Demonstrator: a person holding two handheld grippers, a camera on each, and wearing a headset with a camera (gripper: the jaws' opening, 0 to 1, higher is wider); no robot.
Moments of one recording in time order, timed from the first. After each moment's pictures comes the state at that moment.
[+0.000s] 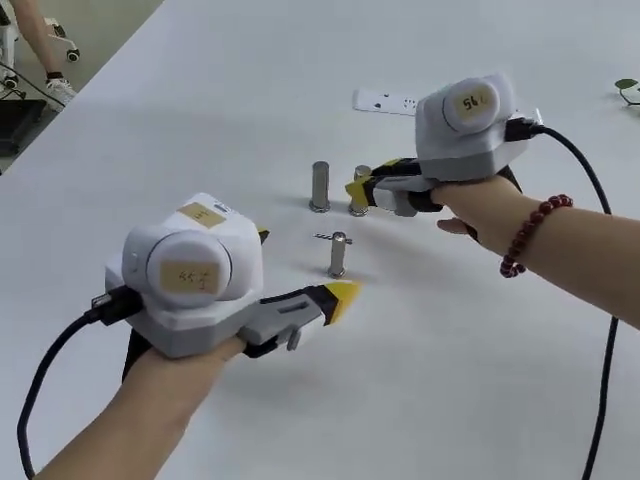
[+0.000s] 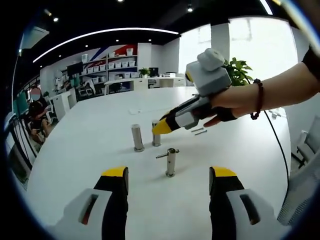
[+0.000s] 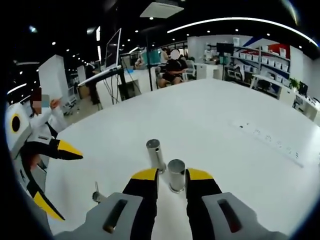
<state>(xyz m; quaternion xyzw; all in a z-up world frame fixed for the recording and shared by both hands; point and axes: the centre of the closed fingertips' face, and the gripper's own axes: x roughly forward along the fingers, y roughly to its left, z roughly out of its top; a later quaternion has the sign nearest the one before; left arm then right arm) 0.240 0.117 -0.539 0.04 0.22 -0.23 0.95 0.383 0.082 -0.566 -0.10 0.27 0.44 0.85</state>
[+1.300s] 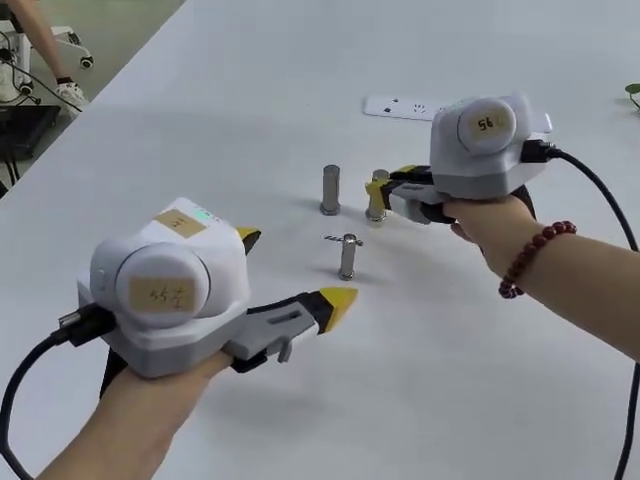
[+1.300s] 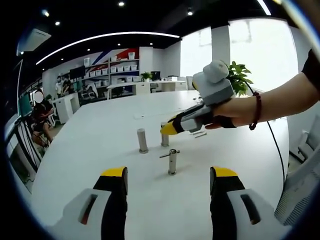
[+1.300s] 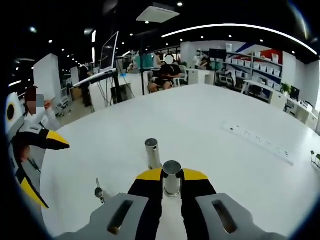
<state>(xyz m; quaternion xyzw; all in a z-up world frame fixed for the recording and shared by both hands) 0.225 0.126 -0.523 0.04 0.21 -0.22 0.95 0.372 0.071 -0.556 -0.11 0.24 0.41 0.87</state>
